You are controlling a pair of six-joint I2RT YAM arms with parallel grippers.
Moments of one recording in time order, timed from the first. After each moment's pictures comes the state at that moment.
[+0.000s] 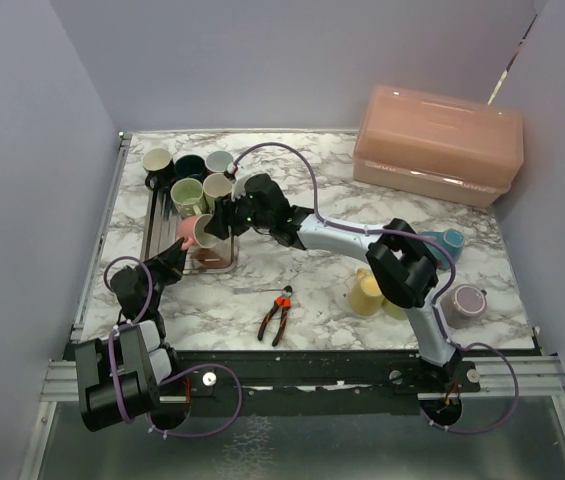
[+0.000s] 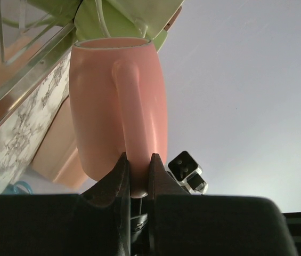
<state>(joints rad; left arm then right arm) 0.33 1.12 0.01 0.91 0.53 -2.08 0.90 2.15 1.62 0.19 -0.26 0.40</state>
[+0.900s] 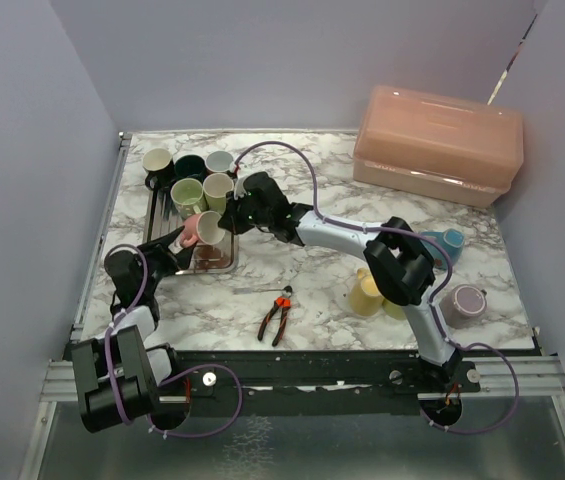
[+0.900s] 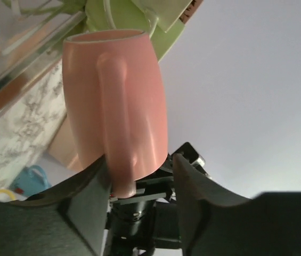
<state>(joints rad) 0.32 1.12 0.12 0.73 0.60 -2.04 0.89 2.19 1.67 0.09 -0.18 0.38</state>
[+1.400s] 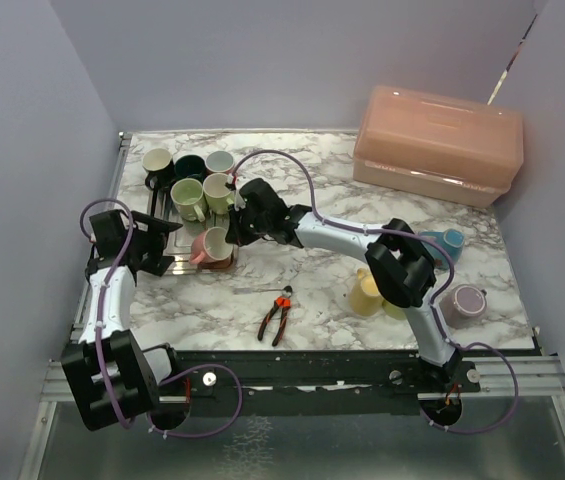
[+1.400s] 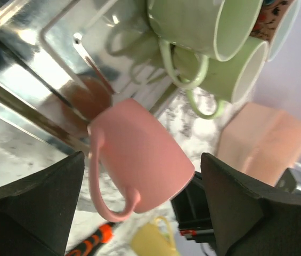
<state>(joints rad) 0.33 1.13 0.66 -0.30 0.44 -1.11 0.90 2.17 1.67 -0.08 -0.17 0.38</state>
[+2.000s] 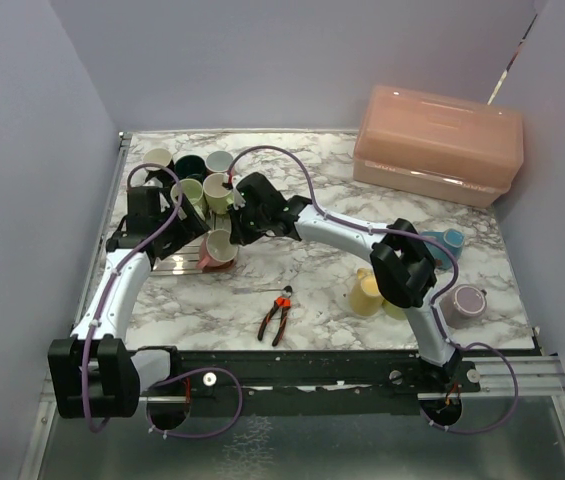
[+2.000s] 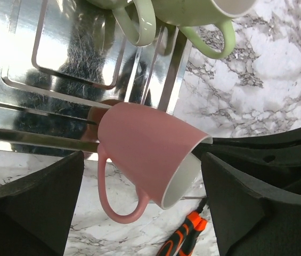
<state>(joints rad) 0.02 1.16 0.86 -0.49 0.19 -0.57 0.90 2.17 1.76 -0.31 -0.17 0.31</state>
